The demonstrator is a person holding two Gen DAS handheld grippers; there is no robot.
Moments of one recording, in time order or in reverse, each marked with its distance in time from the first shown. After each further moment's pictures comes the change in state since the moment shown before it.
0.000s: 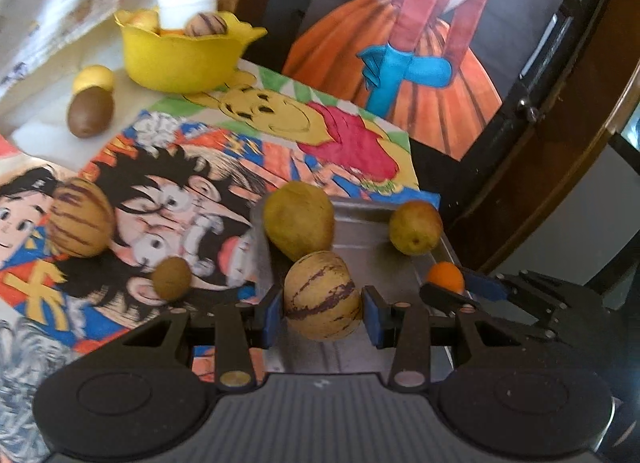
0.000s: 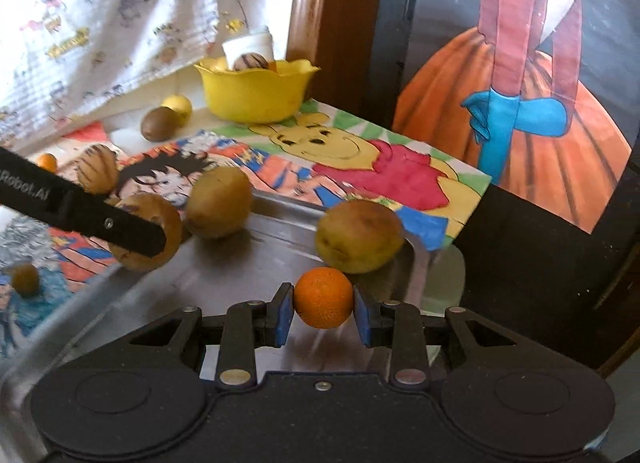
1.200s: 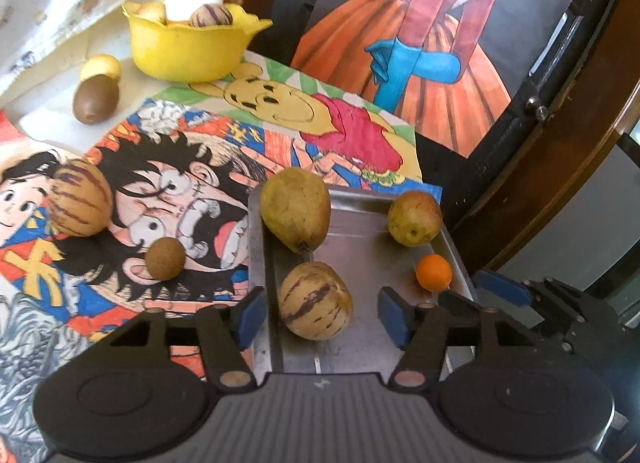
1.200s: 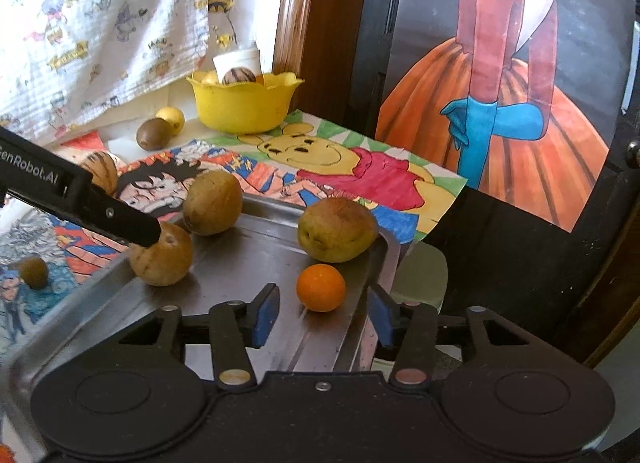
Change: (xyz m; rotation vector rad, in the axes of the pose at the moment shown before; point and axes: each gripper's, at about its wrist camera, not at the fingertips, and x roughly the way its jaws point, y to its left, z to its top) left arm -0.007 -0.009 -0.007 -0.032 -0.003 0.041; right arm -0.036 0.000 -0.012 0.021 -0.047 -0.037
